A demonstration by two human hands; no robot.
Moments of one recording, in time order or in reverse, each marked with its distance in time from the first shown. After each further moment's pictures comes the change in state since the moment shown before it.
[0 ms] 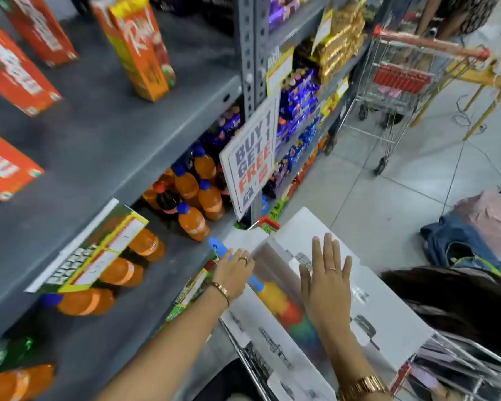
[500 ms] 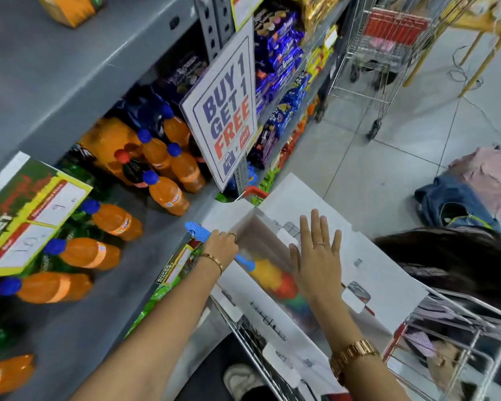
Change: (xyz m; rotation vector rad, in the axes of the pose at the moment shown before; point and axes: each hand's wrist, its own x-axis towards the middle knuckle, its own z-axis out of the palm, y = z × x) left_hand 0.027 0.013 0.018 0.222 -0.088 0.051; right_hand -0.015 0.033 0.045 -0.047 -0.060 -0.017
